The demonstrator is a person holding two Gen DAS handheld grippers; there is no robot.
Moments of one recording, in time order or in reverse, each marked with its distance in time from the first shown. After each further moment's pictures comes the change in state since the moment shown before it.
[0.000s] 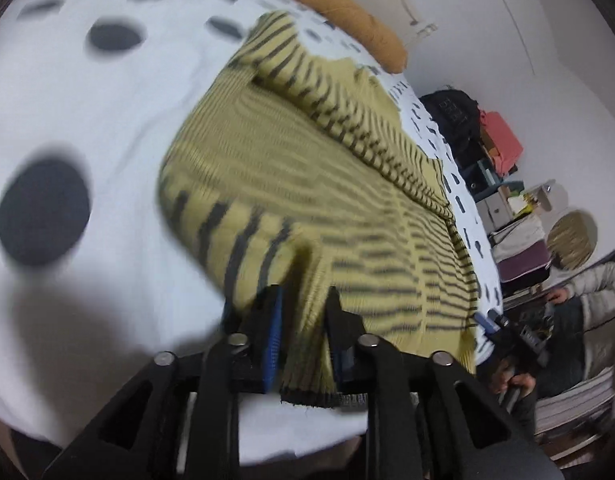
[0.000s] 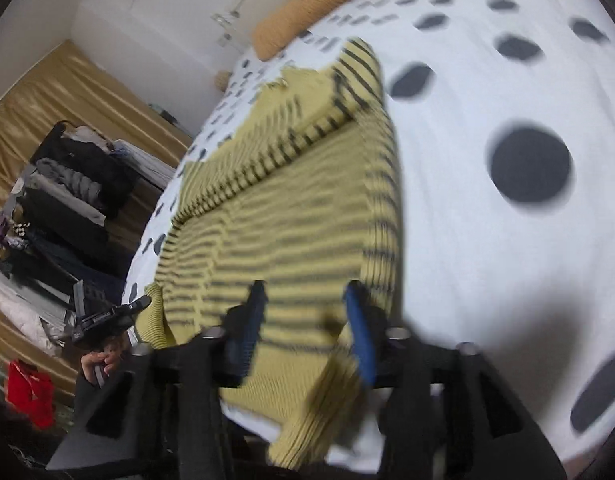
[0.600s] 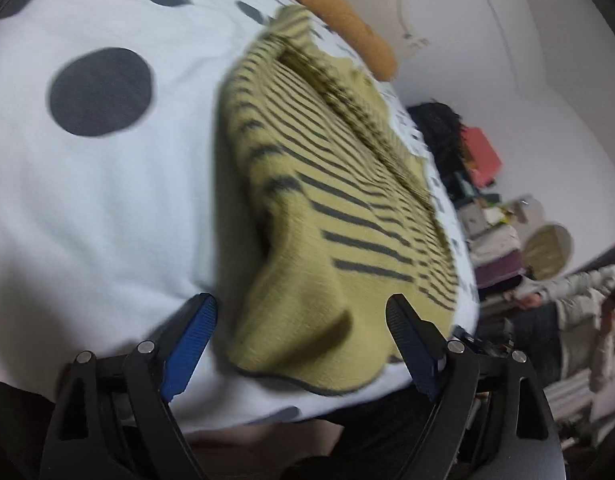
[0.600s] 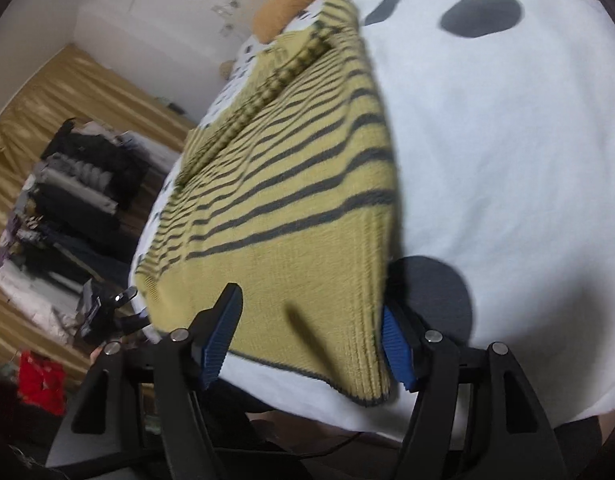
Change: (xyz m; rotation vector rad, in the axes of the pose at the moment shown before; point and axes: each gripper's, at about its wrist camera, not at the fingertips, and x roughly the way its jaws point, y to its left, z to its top) left arm -0.011 0.027 -0.044 -0.009 -0.020 -0.113; right arm 0.012 -0.025 -0.068 0.016 0.039 0.089
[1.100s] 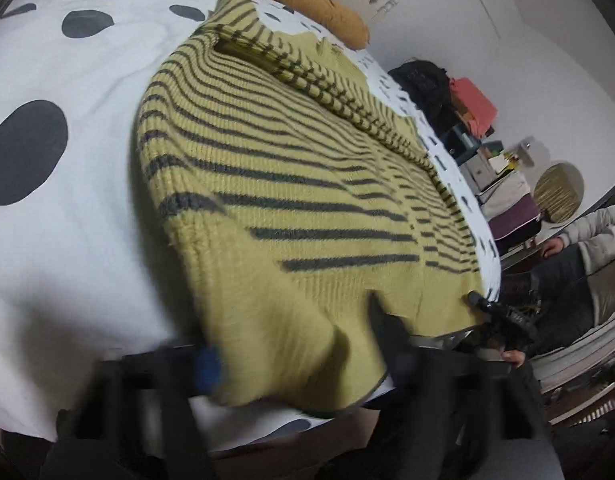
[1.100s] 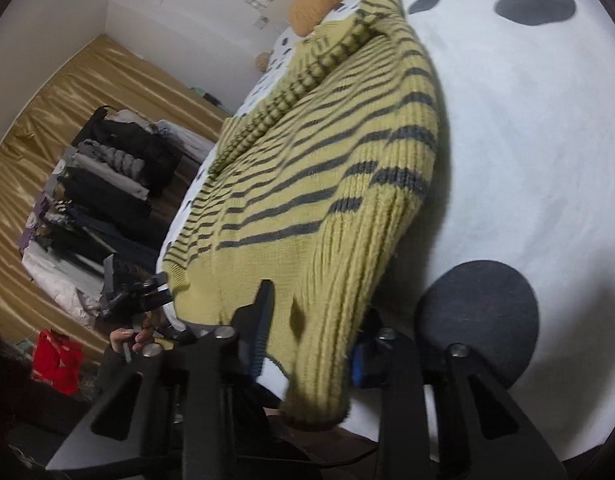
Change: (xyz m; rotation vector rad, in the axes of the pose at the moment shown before) left arm 0.034 -0.033 0.005 0.183 0.072 0.097; right arm 0.014 0.012 -0.005 -0.057 0.006 0.125
